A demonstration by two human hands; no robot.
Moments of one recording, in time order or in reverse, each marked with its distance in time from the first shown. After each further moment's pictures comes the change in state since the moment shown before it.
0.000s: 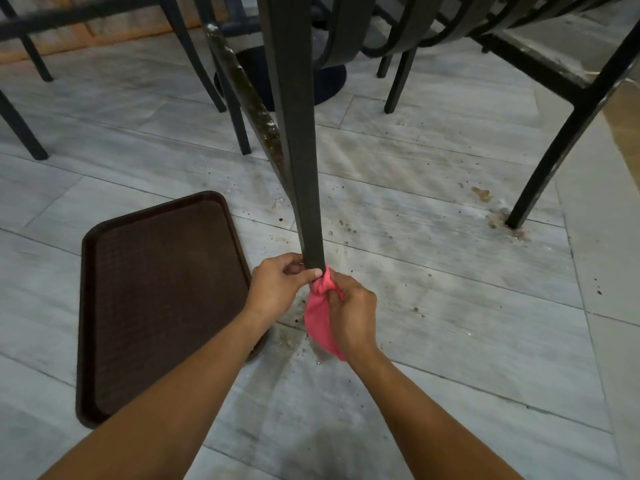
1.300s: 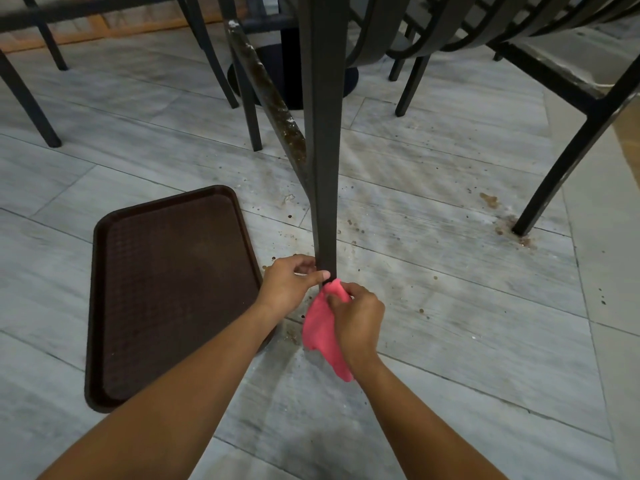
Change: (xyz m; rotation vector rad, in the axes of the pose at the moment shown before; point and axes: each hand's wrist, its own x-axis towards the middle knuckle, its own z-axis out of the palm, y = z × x) left_hand 0.002 -0.011 0.001 0.045 -0.050 -0.031; right_hand -0.009 -0.003 0.013 -0.080 0.140 0.240
